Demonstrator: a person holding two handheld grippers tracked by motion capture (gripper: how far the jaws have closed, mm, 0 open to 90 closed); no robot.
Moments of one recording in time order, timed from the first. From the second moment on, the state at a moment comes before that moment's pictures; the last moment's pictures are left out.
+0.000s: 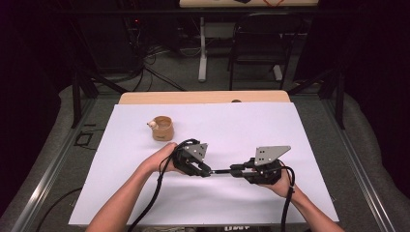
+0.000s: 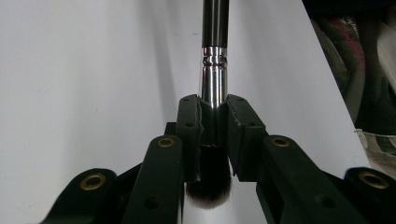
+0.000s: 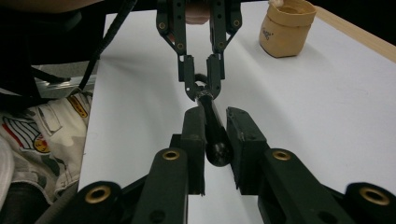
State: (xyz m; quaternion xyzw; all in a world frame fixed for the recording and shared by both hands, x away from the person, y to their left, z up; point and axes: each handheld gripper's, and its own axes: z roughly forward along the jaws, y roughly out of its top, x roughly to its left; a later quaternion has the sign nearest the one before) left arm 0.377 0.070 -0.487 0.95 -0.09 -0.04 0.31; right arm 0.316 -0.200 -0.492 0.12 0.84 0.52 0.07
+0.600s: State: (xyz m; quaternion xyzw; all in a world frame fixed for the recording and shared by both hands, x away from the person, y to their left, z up) left arm 0.374 0.079 -0.483 0.95 -0.08 -0.03 0.29; right arm 0.319 -0.204 -0.492 0.16 0.86 0.47 0.07
